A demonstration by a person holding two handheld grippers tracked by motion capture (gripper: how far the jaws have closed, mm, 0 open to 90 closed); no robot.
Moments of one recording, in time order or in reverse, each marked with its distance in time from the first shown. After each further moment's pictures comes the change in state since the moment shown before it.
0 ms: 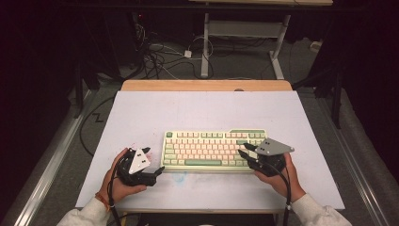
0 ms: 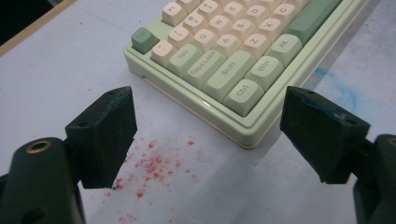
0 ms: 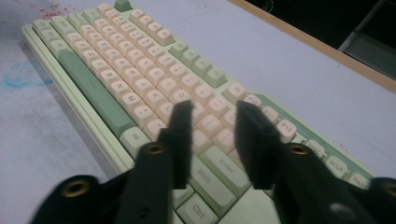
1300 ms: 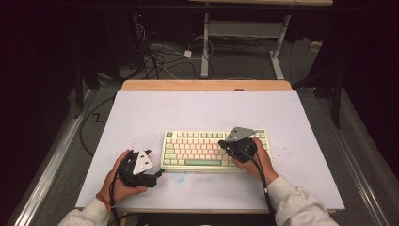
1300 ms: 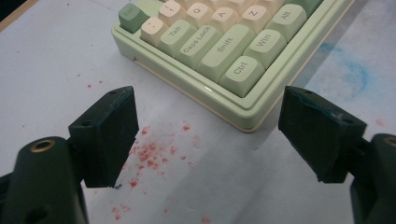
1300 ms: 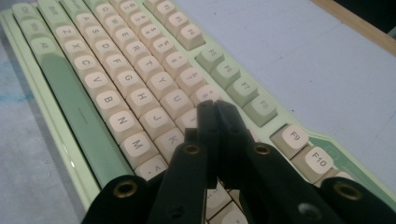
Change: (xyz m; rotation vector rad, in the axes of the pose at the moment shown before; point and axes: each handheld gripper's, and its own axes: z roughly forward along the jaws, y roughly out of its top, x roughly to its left) left arm -0.003 -0.001 0.007 0.061 0.012 0.039; right arm 0.011 0.031 0.069 0.109 0.095 -0.052
